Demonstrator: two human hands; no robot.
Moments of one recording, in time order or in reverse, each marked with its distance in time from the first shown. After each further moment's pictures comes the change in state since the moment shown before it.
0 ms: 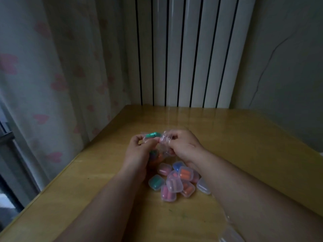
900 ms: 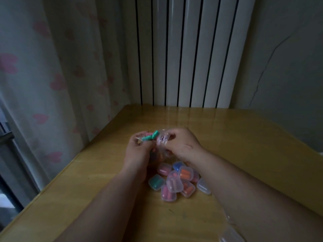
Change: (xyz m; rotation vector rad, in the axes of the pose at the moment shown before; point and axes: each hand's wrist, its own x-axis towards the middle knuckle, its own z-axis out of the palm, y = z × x) left_hand 0.004 -0.003 0.000 0.029 0.071 0.036; right_hand -0.004 -0.007 0.002 -0.171 0.012 -0.035
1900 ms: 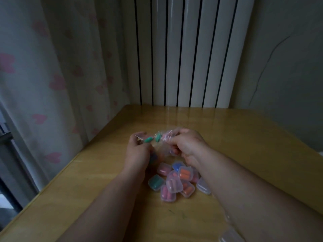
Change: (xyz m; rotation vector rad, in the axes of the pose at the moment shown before) left_hand -0.003 0.004 0.005 0.120 0.079 0.019; right_hand 0.001 0.001 -0.006 0.370 0.136 0.263
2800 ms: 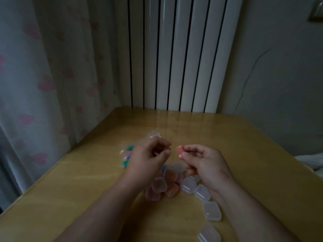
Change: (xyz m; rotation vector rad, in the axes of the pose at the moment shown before) left_hand -0.057 0.011 0.017 0.454 -0.322 0.503; right_hand -0.072 0.020 -0.066 0.041 0.025 -0.202
